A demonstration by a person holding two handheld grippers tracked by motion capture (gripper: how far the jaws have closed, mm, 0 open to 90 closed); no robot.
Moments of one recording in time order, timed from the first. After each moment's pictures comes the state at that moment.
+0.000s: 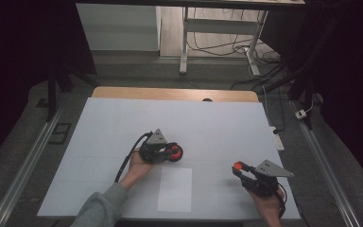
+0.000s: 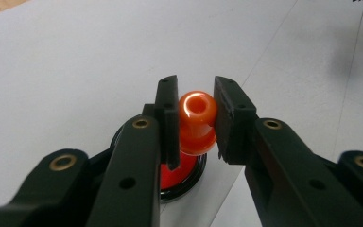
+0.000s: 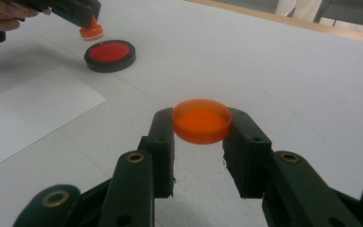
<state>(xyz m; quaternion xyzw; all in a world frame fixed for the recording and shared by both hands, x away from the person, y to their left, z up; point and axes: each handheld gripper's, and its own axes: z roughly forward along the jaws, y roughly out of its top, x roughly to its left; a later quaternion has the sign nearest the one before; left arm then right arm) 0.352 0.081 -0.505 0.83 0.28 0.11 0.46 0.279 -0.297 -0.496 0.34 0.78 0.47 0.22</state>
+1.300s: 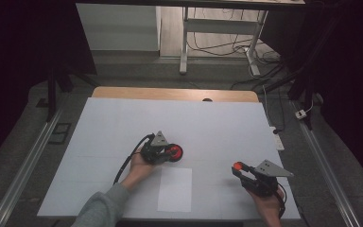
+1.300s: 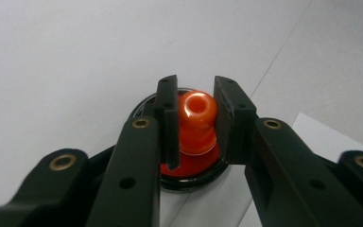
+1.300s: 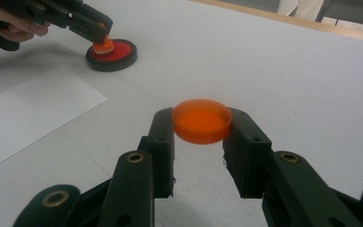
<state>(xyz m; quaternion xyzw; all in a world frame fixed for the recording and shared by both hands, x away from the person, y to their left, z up) 0.359 0.076 -0.525 0.85 0.29 0.14 0.42 0.279 -0.297 -0.497 0.34 0.78 0.47 0.22</state>
